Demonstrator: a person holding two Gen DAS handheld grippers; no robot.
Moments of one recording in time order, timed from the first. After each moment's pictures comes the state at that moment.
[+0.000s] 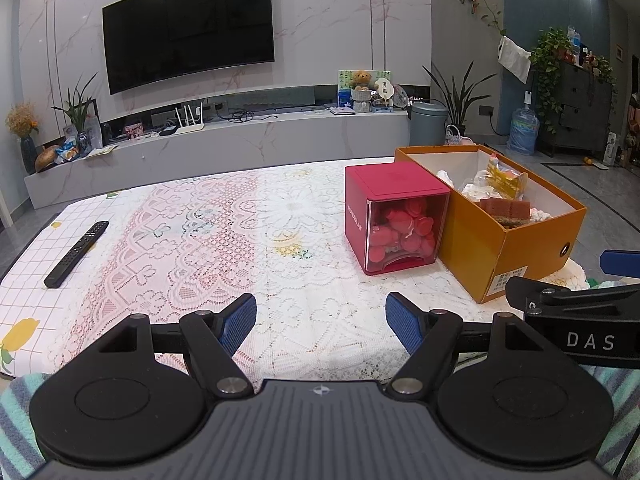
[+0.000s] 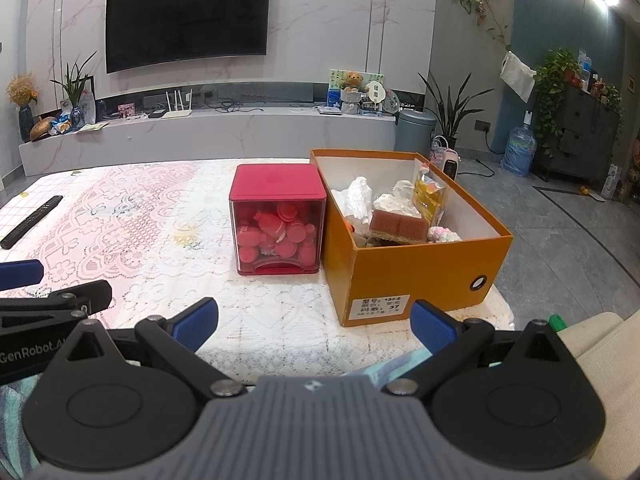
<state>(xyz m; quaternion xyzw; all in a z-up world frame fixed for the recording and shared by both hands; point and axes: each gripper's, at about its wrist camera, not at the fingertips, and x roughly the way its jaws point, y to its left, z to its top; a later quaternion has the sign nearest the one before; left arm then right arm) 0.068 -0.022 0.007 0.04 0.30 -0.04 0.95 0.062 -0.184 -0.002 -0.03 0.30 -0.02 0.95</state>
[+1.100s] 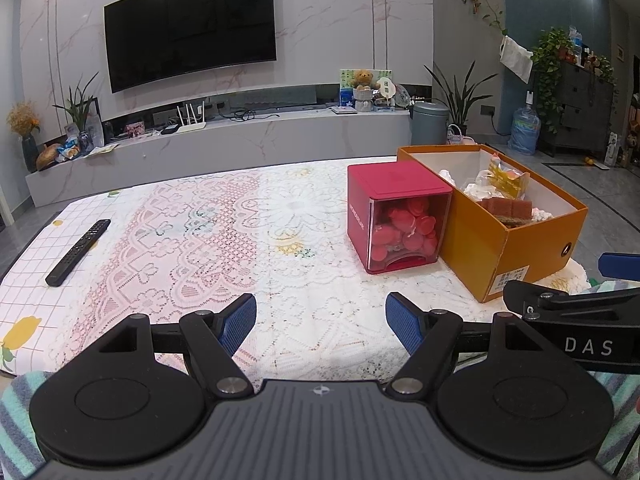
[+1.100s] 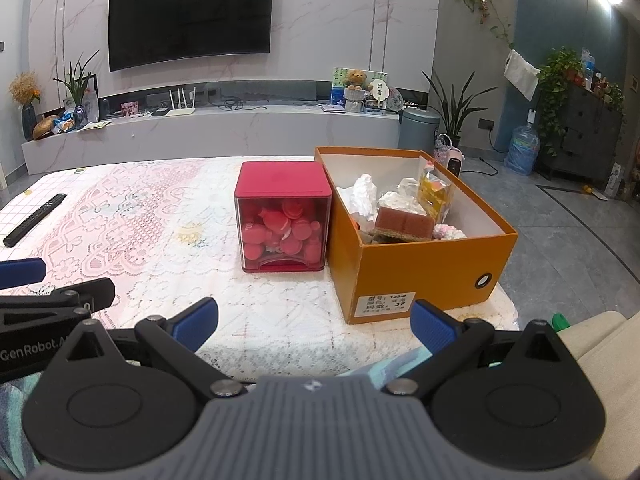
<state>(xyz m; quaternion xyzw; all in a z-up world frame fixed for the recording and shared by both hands) 0.068 -0.022 0.008 0.04 0.30 -0.04 0.95 0.062 -0.182 -0.003 -0.03 0.30 -0.02 0.95</state>
